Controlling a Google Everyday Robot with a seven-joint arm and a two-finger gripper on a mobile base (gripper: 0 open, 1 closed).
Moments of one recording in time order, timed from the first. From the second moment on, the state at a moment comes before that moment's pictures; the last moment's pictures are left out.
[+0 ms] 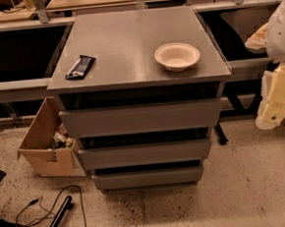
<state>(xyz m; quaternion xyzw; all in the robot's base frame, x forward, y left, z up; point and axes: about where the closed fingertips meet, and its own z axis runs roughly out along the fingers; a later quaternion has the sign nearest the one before) 0.438 -0.217 0.976 -0.60 0.78 -0.03 0.16</state>
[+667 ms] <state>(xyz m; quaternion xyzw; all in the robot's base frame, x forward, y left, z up) 0.446 -0.206 0.954 -0.61 0.77 -0.03 0.16</state>
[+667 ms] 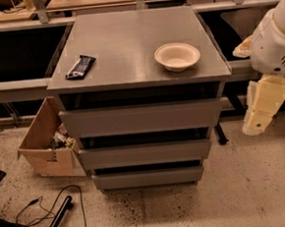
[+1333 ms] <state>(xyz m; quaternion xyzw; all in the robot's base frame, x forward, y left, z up) 0.508 -0.170 0.806 -0.65 0.75 -0.01 0.14</state>
